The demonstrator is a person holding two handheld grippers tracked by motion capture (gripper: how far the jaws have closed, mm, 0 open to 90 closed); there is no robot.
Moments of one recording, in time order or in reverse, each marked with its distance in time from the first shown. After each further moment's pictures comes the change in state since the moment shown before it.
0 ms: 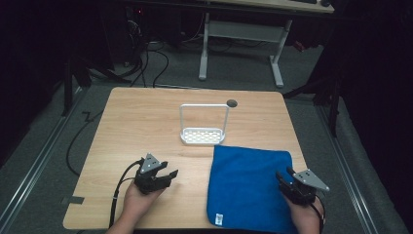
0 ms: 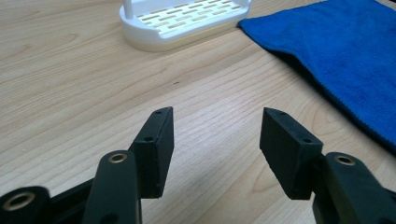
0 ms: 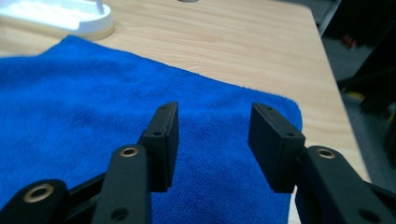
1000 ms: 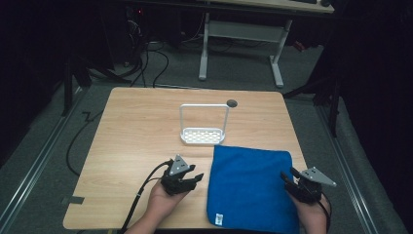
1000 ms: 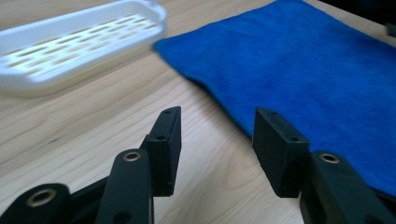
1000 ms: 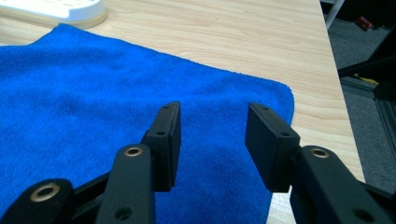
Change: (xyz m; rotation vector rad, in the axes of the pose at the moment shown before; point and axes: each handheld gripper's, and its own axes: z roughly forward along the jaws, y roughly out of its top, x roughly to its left) left arm -0.059 0.025 0.043 0.006 -0.125 0.085; right arm -0.024 -0.004 0.002 0.059 0.049 0.061
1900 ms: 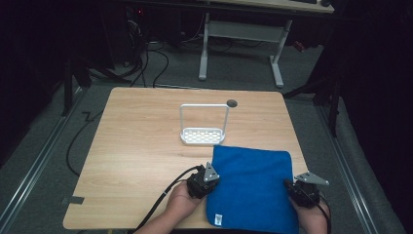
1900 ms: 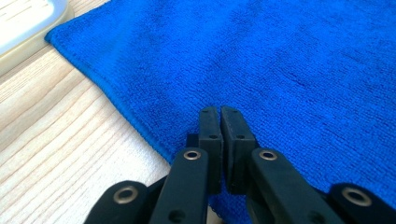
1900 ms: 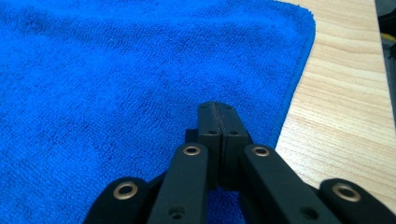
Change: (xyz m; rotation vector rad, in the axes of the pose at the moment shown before) left arm -0.042 0.007 0.054 0.174 -0.033 0.195; right arm -0.003 -0.019 0.011 0.206 0.019 -0.021
